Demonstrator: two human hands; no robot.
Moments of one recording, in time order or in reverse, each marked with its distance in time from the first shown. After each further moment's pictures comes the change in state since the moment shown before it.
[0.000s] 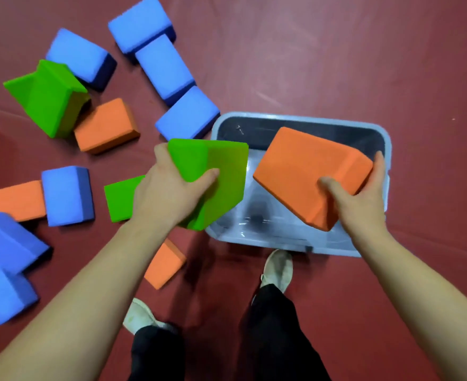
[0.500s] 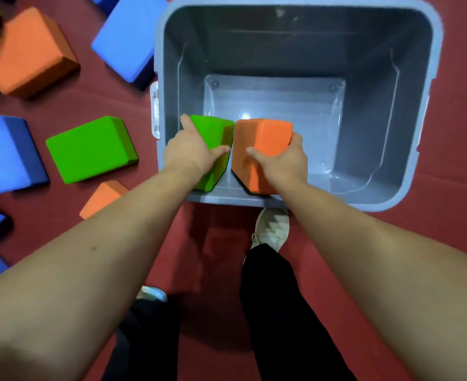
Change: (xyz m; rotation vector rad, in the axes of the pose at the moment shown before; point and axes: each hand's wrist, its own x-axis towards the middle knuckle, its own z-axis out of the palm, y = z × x) left_hand 0.061 -0.019 0.237 0.246 -0.247 -0.047; right_hand 0.061 0.156 0.137 -0.180 -0.130 0.189
